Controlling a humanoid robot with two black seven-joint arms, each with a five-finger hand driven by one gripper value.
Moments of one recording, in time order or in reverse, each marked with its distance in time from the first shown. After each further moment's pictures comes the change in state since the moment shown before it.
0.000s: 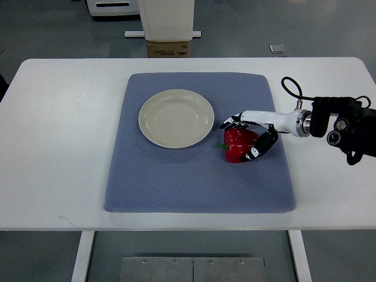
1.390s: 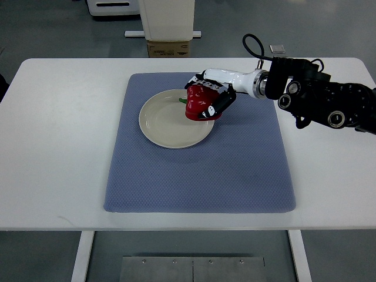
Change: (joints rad) left arm 0.000 0.000 0.000 0.000 0.000 0.000 0.000; right arm 0.086 0.310 0.145 -0.290 0.014 -0.001 -0.099
